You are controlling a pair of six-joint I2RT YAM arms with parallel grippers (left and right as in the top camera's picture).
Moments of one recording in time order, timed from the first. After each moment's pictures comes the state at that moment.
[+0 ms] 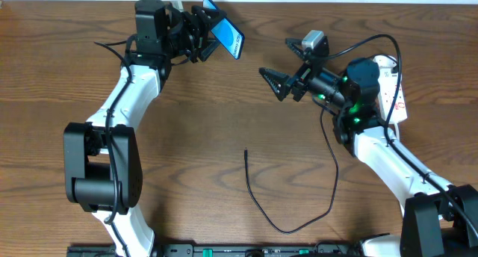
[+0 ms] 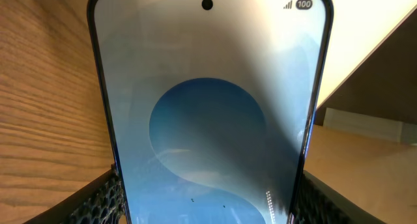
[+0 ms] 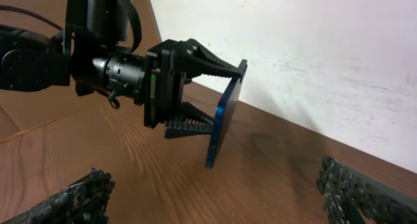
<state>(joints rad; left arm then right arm) -0.10 1.94 1.40 0.10 0.77 -1.33 0.23 1.55 0.86 0.64 -0.72 0.13</state>
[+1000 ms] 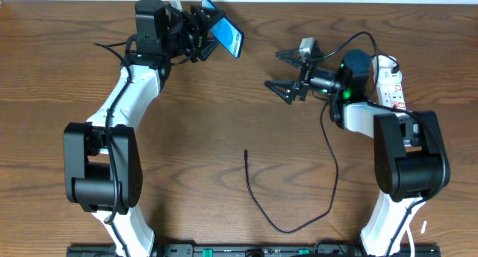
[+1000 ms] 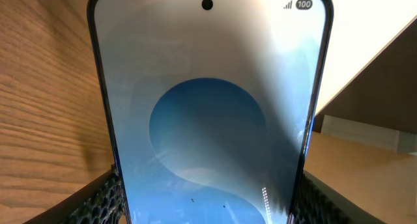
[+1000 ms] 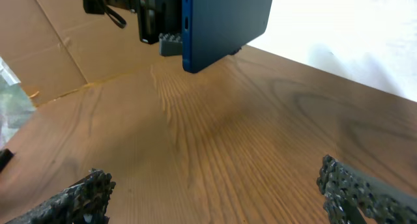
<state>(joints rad) -0.10 1.94 1.40 0.10 0.75 -1.35 0.12 2.04 1.00 0.93 -1.14 0.13</state>
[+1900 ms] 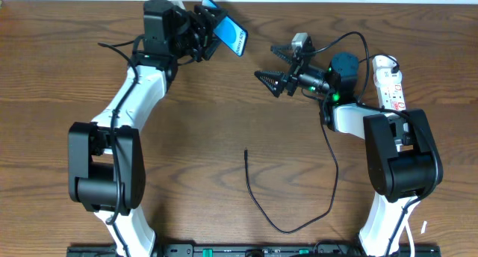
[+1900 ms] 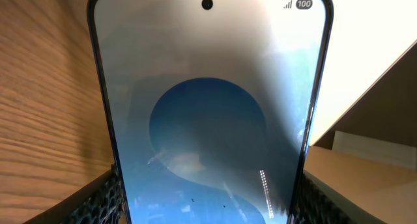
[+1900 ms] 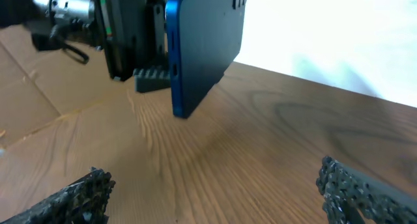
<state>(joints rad) -0.15 1.94 1.40 0.10 0.62 -1.35 0.19 2.05 1.00 1.01 -0.94 0.28</state>
